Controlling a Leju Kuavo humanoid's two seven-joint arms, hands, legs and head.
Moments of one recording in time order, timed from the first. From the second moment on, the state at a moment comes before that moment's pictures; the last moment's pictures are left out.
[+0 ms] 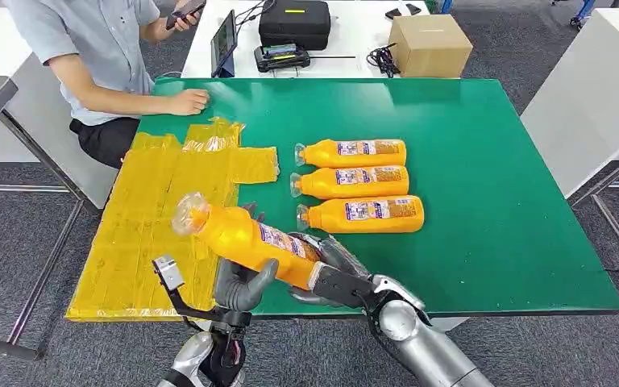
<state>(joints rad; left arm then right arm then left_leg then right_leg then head) -0.13 -0.27 -0.45 -1.14 0.58 -0.05 -0.48 -0.28 -0.07 0.64 -1.22 0.27 0.21 -0.42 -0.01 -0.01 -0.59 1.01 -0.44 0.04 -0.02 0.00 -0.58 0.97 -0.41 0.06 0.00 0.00</state>
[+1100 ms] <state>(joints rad) -0.12 -0.26 -0.48 -1.28 -0.06 0.43 -0.55 -0.18 -0.06 0.54 -1.13 0.29 0.06 -0.44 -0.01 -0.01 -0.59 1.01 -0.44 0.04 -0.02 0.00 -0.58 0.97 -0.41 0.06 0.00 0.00</state>
